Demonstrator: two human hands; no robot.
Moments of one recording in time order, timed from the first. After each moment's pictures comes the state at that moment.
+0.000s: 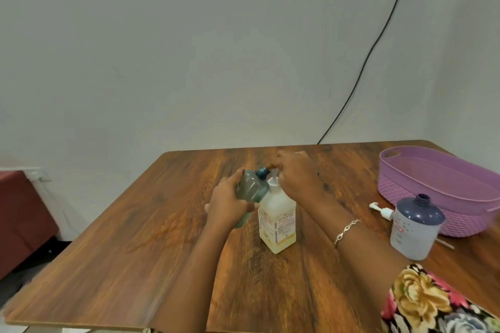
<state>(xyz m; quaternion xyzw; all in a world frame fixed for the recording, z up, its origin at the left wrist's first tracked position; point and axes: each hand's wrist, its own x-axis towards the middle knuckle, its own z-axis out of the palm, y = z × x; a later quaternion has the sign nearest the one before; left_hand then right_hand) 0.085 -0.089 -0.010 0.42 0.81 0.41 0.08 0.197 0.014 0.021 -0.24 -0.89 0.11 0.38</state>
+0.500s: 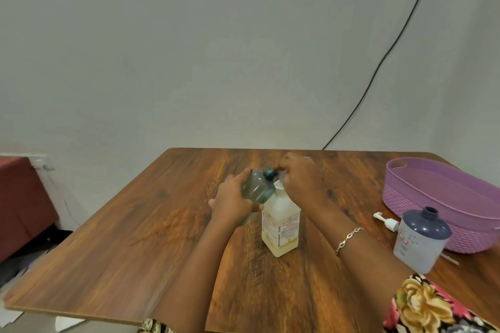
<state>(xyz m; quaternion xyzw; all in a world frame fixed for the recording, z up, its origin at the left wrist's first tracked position) 0.084 -0.090 -0.003 0.42 0.83 0.37 0.08 0.189 0.016 0.019 -0.26 -0.88 0.10 0.39</state>
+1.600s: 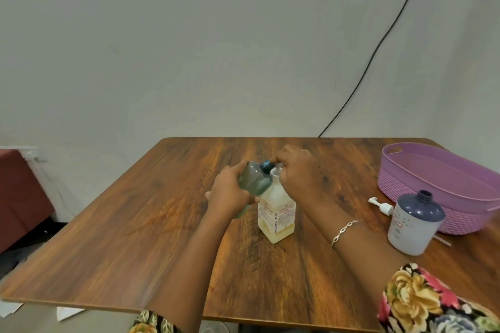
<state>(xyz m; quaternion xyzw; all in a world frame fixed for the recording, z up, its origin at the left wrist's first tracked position) 0.088 -0.091 -0.008 0.41 0.83 0.37 0.09 0.194 0.011 0.006 -0.25 -0.86 0.09 0.43</state>
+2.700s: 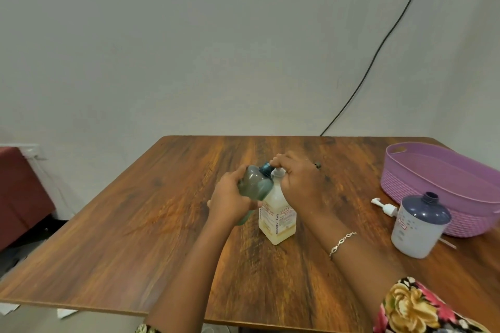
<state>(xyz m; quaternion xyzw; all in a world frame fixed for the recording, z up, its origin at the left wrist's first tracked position) 0.091 -0.092 -0.019 0.39 0.81 0.42 0.12 0.195 0.004 -0.012 -0.23 -0.84 0.15 0.47</state>
